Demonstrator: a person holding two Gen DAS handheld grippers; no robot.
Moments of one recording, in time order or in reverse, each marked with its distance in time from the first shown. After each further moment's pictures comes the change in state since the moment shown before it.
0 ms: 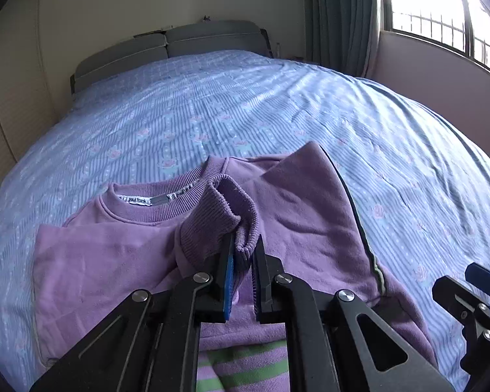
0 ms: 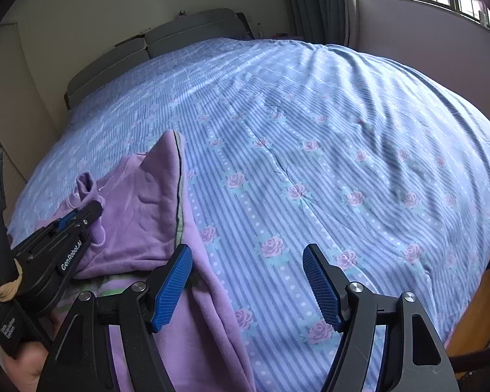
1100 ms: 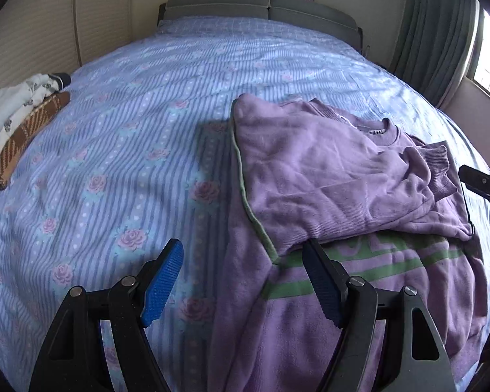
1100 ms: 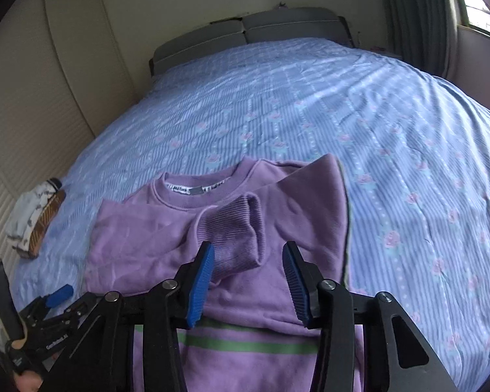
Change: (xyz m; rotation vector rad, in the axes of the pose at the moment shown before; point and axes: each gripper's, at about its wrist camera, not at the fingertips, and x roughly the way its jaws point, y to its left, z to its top) left arm -0.049 0.194 -0.109 -0.378 0.135 0.122; right arm 0.040 0.130 0.034 -0.319 0.046 0.296
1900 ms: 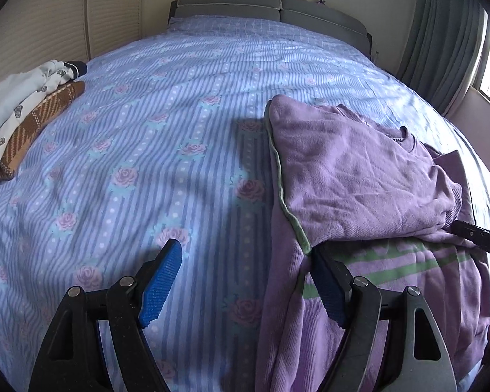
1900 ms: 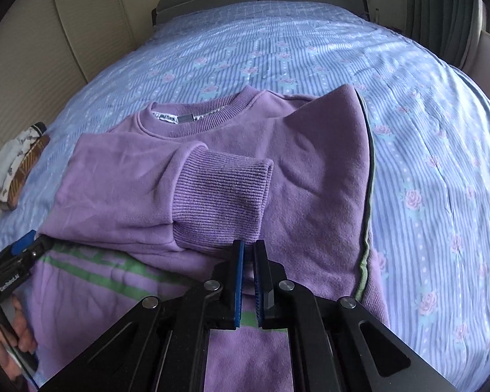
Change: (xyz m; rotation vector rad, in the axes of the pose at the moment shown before) left arm -0.004 0.032 -0.002 -0.027 -0.014 0.019; right arm 0.029 -0.009 -0.037 -0.043 0.176 -0.040
